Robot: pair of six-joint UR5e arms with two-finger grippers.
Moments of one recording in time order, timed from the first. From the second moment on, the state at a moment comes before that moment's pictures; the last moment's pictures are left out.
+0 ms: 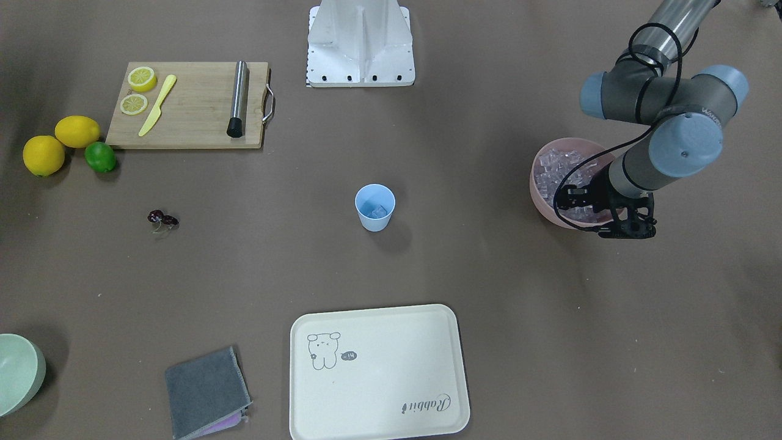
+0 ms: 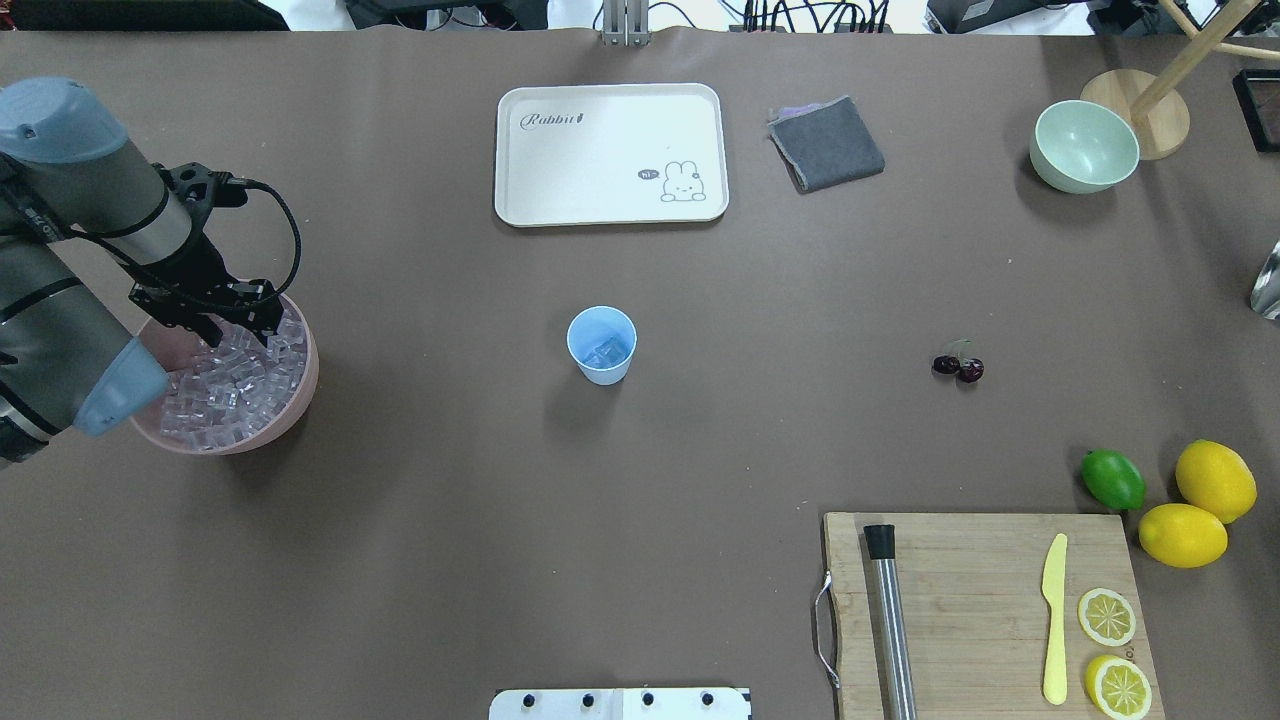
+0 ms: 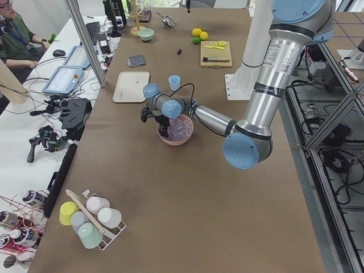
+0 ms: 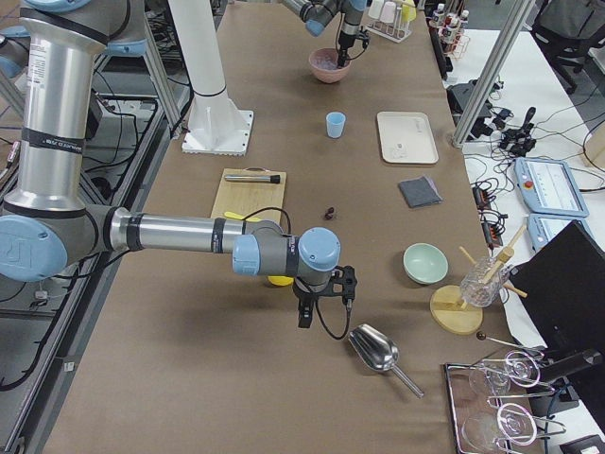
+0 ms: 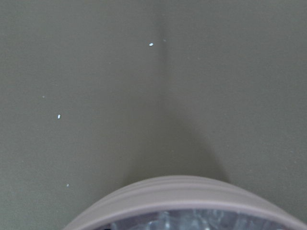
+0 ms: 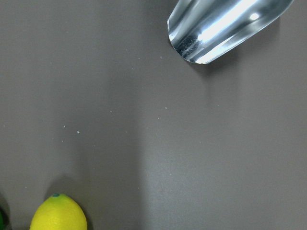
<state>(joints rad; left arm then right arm) -0.91 -1.88 -1.60 -1.66 -2.31 -0.71 1.47 -1.76 1.71 -1.54 2.39 0.07</state>
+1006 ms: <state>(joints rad) -0.92 -1.88 -1.68 -1.58 -2.32 -0.71 1.47 -1.76 1.71 -1.54 2.39 0.07</state>
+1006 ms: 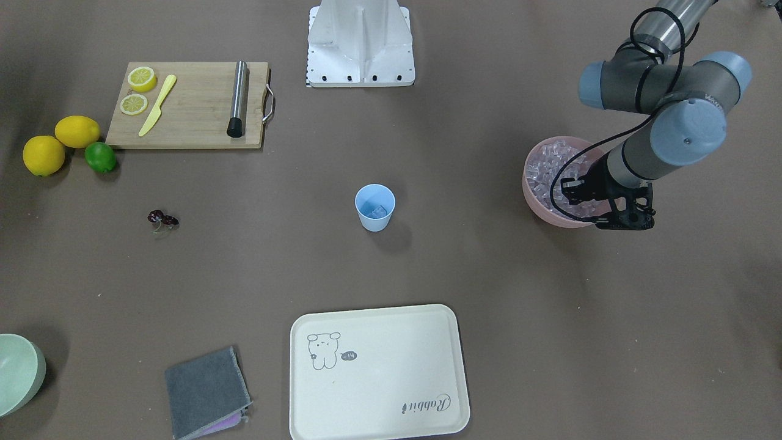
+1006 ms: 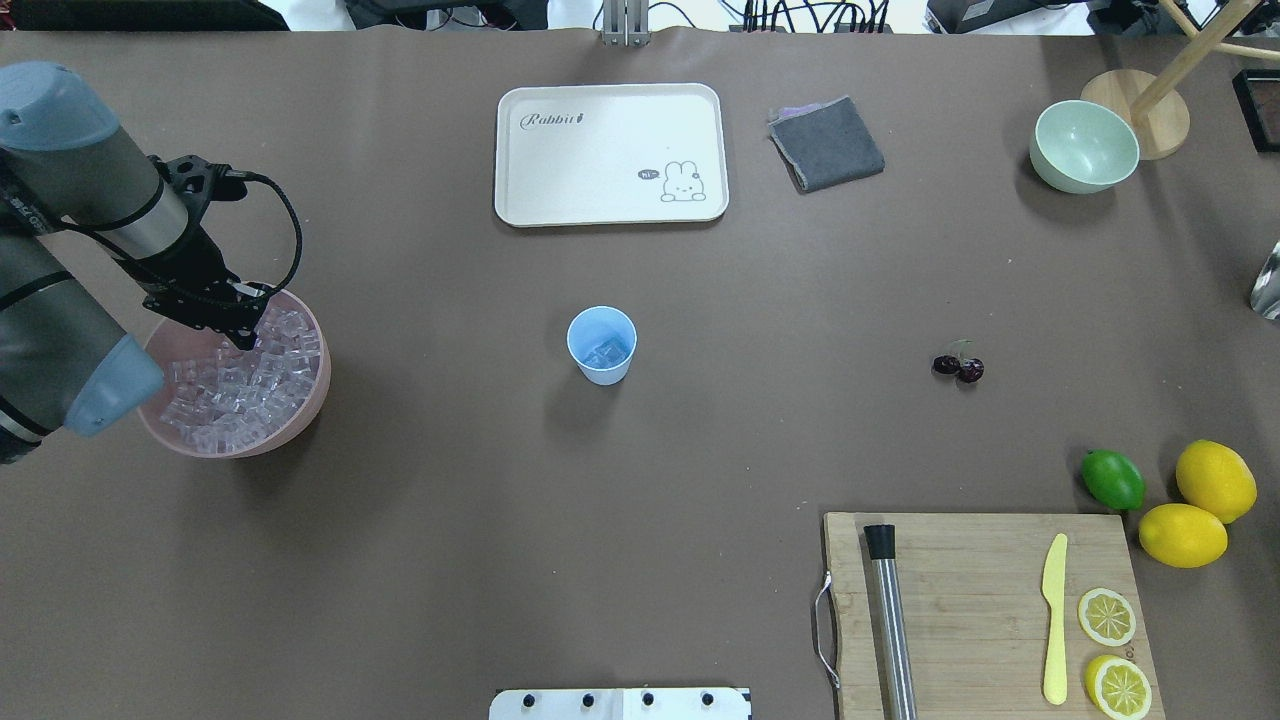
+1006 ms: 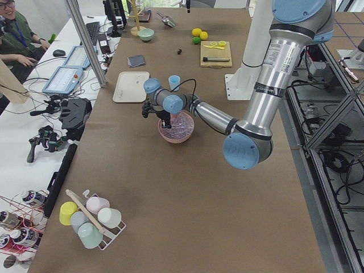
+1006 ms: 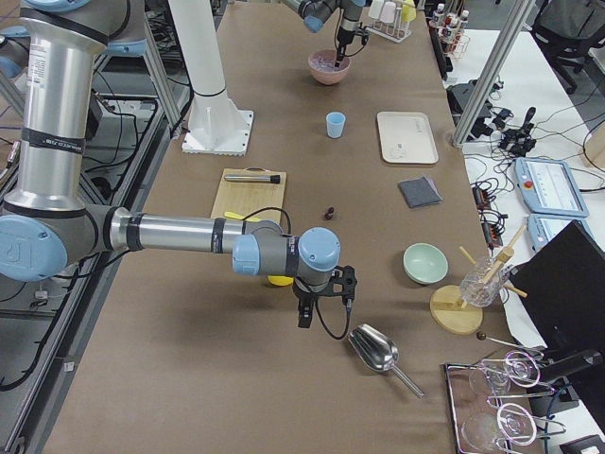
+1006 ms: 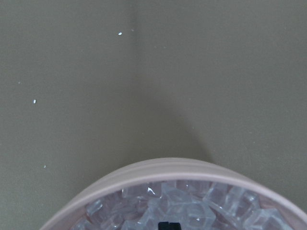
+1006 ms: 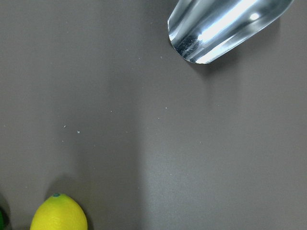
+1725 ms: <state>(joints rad) -0.91 -1.90 -1.80 -1.35 -2.38 -0.70 1.47 -1.76 1.71 -1.54 2.39 0.07</state>
